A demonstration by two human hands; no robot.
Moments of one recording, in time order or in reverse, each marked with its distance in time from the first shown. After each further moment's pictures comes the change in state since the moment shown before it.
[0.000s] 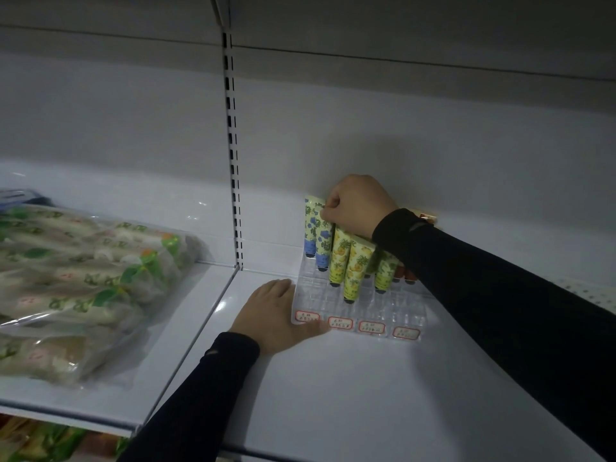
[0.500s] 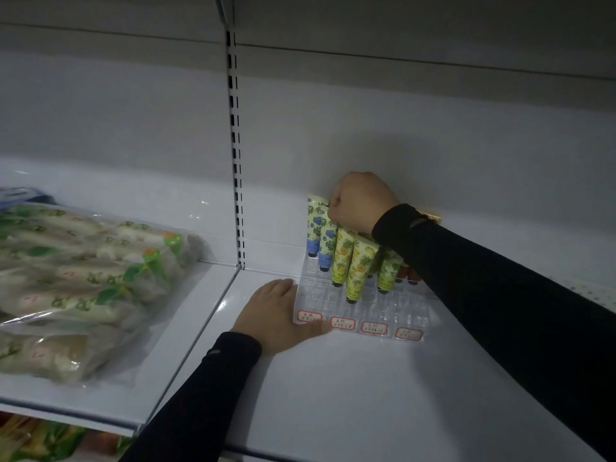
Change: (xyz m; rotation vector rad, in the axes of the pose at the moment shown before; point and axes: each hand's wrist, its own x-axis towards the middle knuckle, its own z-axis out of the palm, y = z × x) left_hand 0.000 -0.002 0.001 0.019 0.007 -0.002; right_hand 0.005 -0.003 -0.002 -0.091 -0.047 0.038
